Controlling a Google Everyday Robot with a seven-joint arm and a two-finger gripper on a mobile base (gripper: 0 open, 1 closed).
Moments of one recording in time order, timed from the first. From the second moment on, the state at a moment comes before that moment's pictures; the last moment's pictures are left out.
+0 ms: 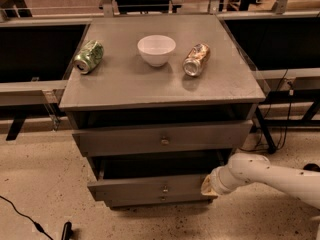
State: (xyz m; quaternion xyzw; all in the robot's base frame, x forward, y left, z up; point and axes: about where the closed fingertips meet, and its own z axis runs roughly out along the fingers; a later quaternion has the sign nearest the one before) arm 0.533 -0.194 0.404 -0.72 0.67 0.06 0.20
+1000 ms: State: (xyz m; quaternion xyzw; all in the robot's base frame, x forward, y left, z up) arm 0.538 -0.192 0.407 -0.72 0.66 0.05 0.21
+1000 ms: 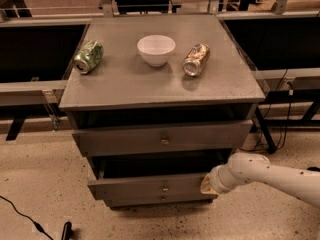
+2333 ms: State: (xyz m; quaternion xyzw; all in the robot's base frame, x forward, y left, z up) arm 0.544 -0.189 0.410 -0.72 0.66 0.04 0.22
